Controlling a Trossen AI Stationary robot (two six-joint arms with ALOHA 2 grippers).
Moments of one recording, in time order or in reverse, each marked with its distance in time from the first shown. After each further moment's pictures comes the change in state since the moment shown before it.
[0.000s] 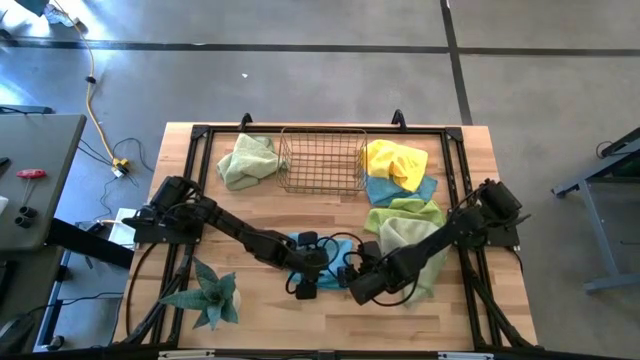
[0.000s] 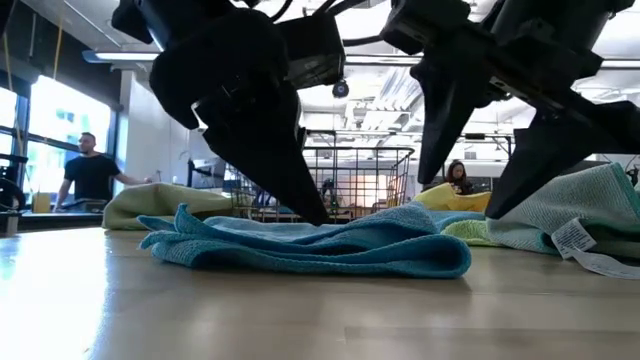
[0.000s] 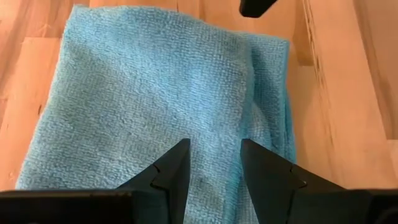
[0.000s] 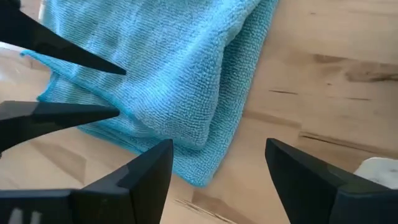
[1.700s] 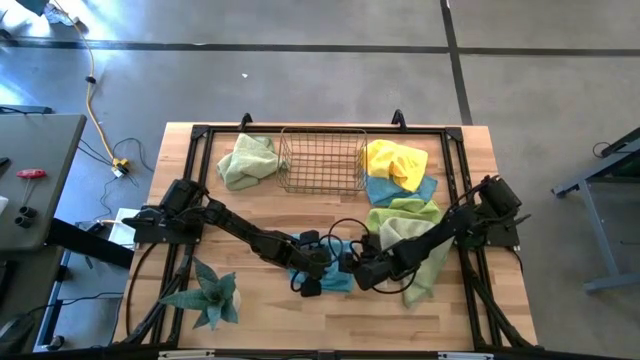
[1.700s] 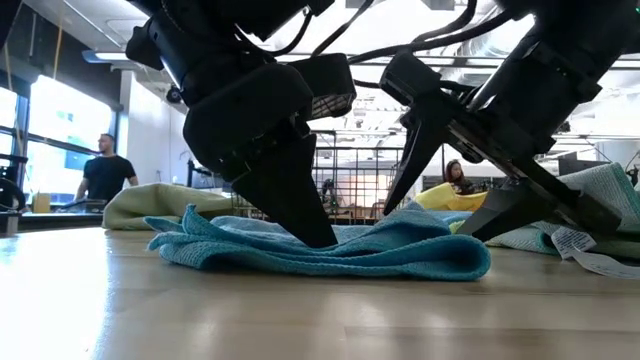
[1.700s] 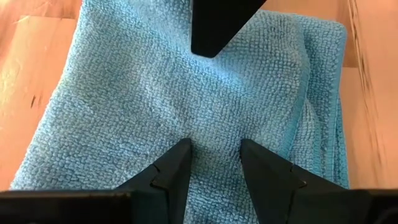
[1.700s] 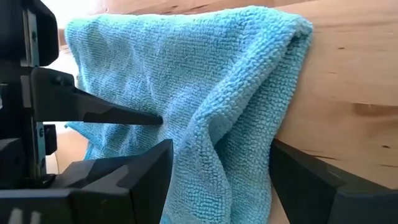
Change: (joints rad) left arm 0.009 0.074 0.002 0.048 0.000 -0.044; right arm -0.061 -0.007 -0.275 0.490 0.104 0.053
